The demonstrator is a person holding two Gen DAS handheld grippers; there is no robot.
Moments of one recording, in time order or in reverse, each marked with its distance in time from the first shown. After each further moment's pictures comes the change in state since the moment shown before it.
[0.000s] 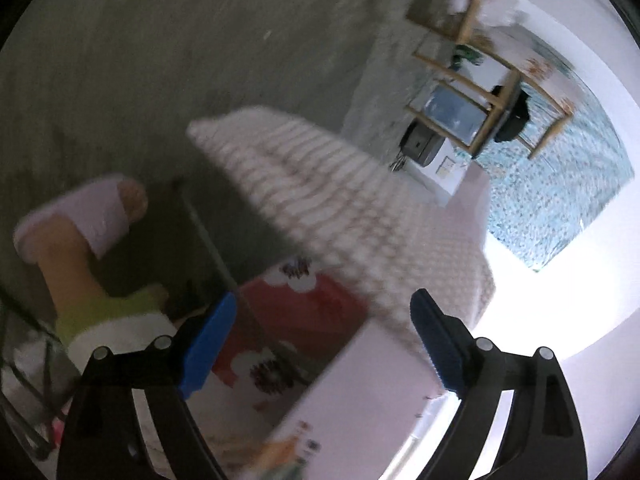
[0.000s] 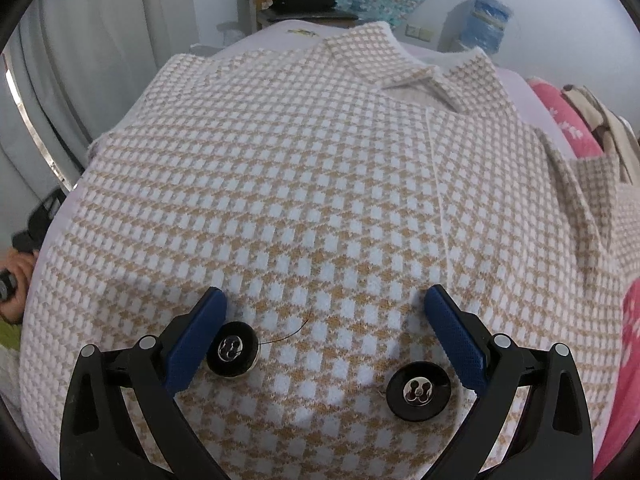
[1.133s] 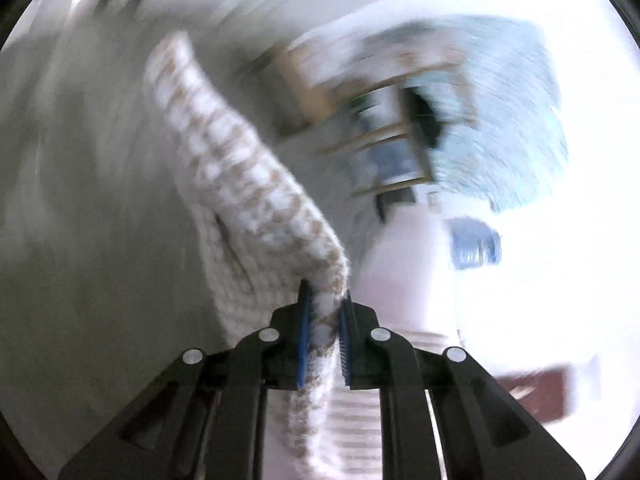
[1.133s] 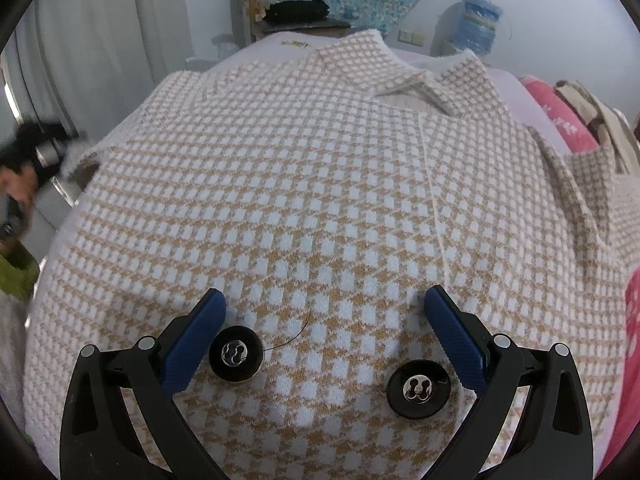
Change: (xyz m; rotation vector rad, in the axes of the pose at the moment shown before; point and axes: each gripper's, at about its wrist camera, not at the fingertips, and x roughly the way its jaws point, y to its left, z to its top) left arm -0.027 -0.243 -0.101 0.844 -0.563 0.234; right arm -0.008 -0.005 -0.006 0.042 -0.044 0.027
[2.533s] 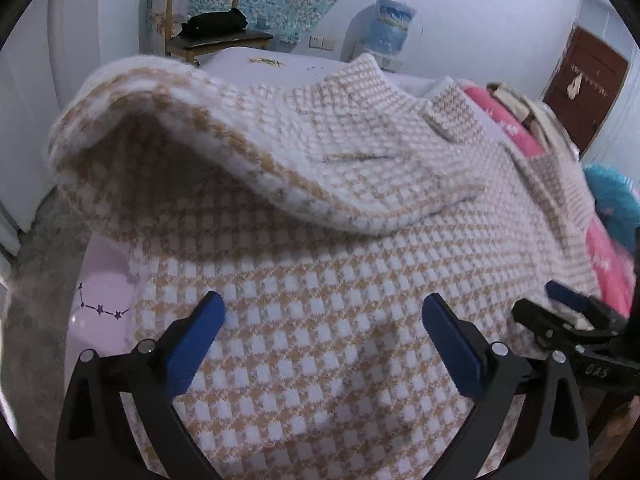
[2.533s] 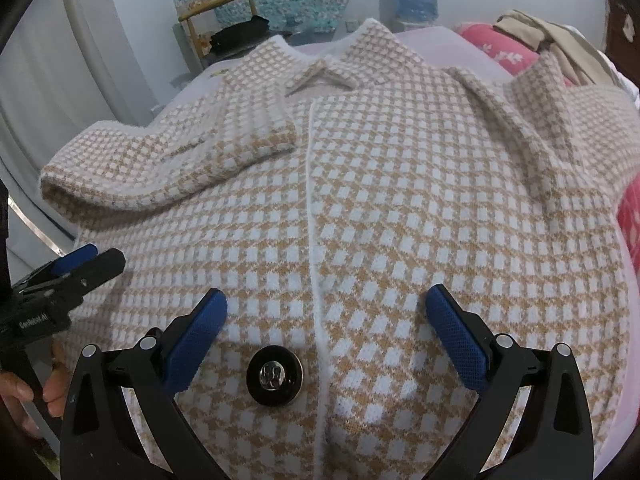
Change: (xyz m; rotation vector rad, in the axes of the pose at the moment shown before) left arm 0.045 -0.153 -0.289 0.910 0.273 0.141; right arm 0.005 -0.084 -0.002 0.250 -0.008 0.041
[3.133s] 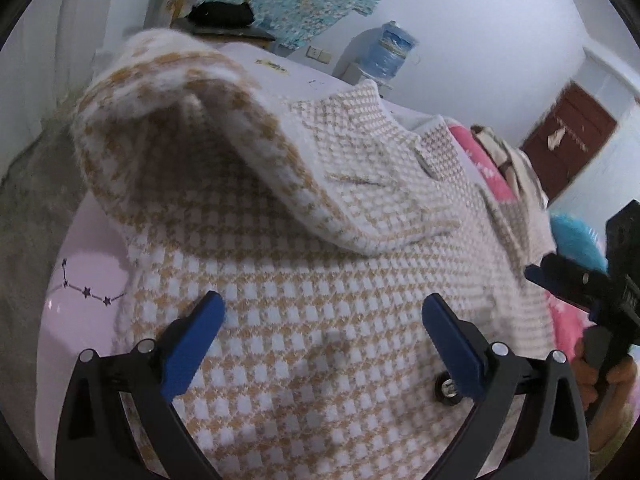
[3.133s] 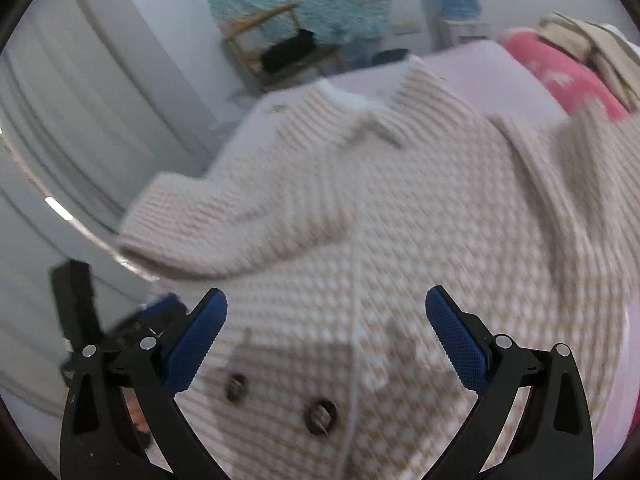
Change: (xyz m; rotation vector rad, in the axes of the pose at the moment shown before) left arm -0.011 0.025 0.003 -0.162 -0.022 -0.165; right arm -0.027 -0.014 0.074 0.012 0.016 0.303
